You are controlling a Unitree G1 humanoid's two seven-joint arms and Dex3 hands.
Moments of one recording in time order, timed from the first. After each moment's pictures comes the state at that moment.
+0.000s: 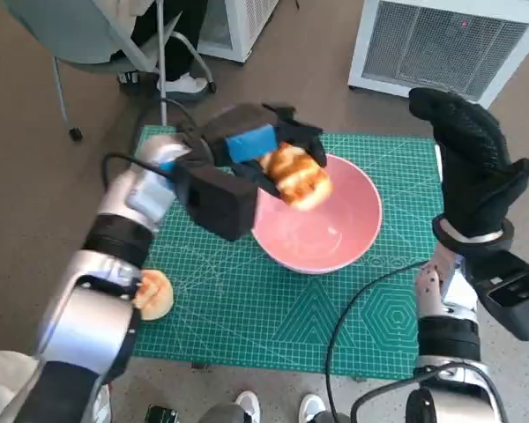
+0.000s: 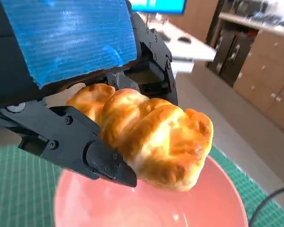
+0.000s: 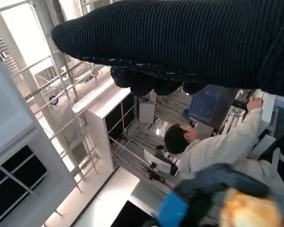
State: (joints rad) left arm -1.21 0.30 -0.35 1.16 0.44 -0.71 -0.40; right arm -0.70 -0.15 -0.24 0.63 0.39 -0.92 0.58
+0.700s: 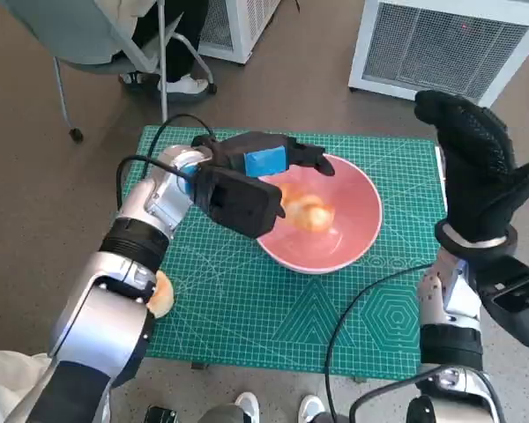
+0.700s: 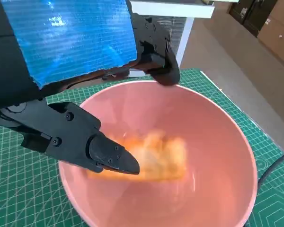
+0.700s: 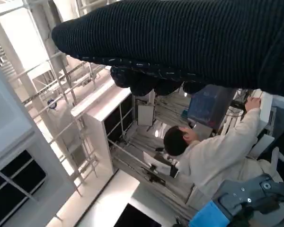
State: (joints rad) left arm -1.21 0.29 -0.38 1.15 0.45 -0.59 -0.55; right arm -0.66 -0.15 -0.23 0.55 0.38 -0.87 0.52
